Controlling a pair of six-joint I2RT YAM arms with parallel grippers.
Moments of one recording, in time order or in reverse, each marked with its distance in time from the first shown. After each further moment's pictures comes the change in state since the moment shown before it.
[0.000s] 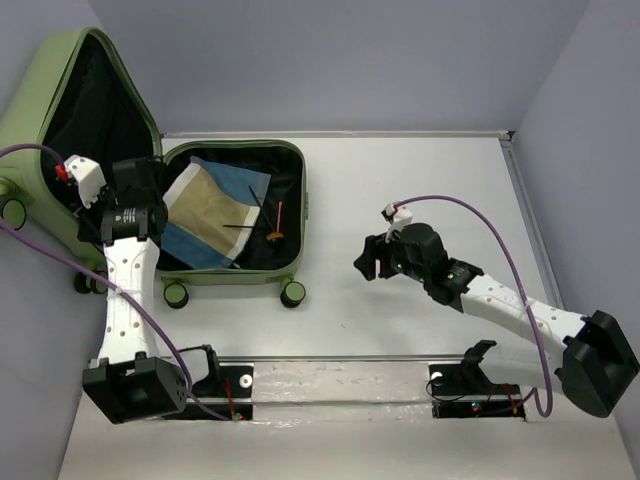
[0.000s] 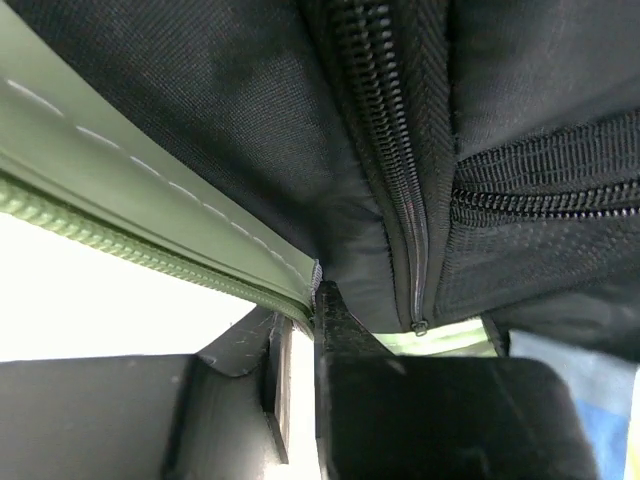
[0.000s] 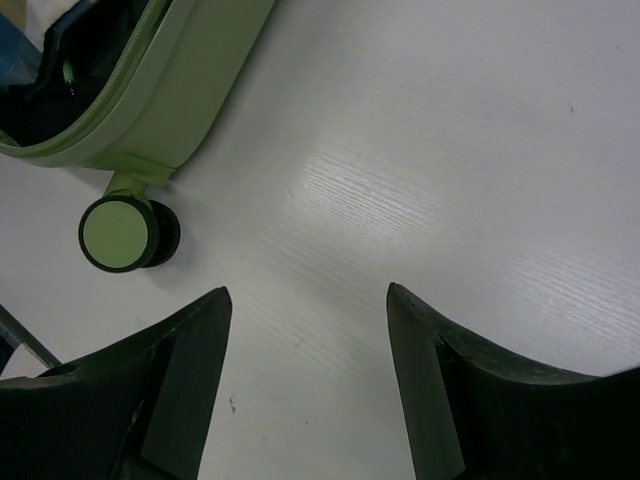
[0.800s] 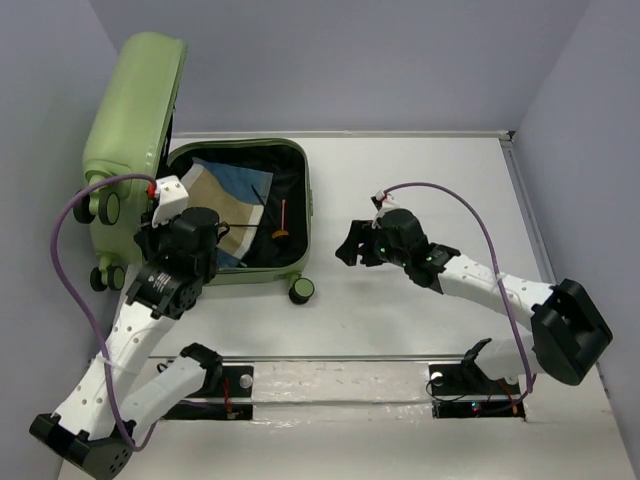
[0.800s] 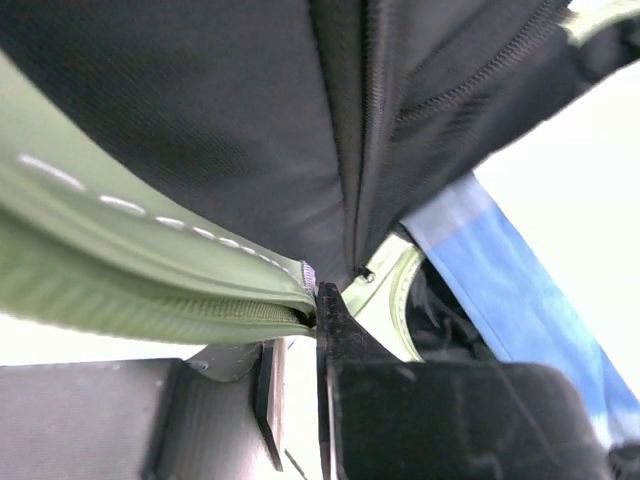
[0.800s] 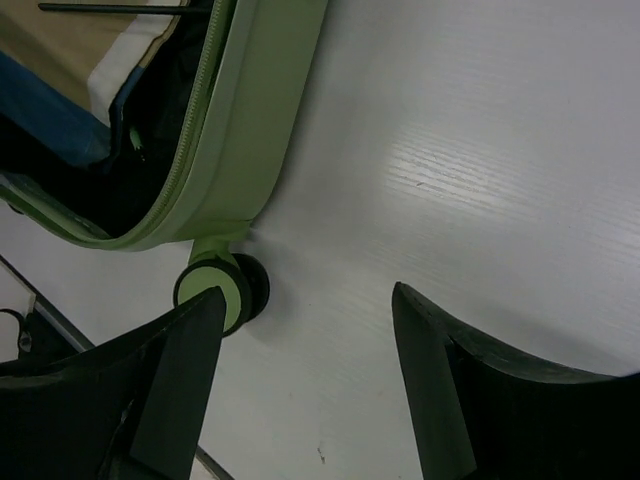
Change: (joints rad) left arm -0.629 -0.348 -0.263 0.085 -0.142 0.296; right arm 0.000 0.205 0.126 0.047 -0.043 0.229
